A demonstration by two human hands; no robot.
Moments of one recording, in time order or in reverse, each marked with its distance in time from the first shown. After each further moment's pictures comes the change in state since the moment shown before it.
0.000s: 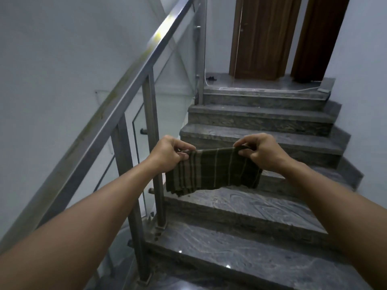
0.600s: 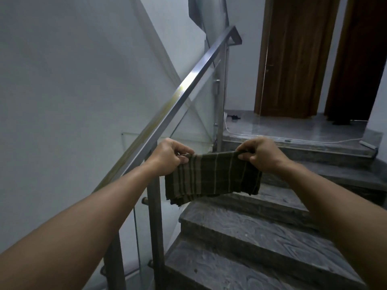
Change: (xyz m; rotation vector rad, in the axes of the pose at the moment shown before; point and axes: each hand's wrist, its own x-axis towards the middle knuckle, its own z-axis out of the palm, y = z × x) left_hand 0.206 0.118 -0.099 0.119 0.193 0.000; right_hand 0.254 -0.026 -0.135 0.057 -0.036 -0.143
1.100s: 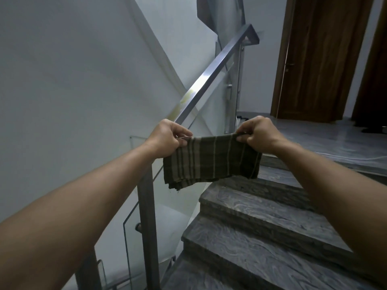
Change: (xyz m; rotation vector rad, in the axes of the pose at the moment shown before) left_hand 0.148 0.023 -0.036 0.055 0.147 0.003; right_hand 0.174 0.007 -0.042 -0.043 0.024 -0.091
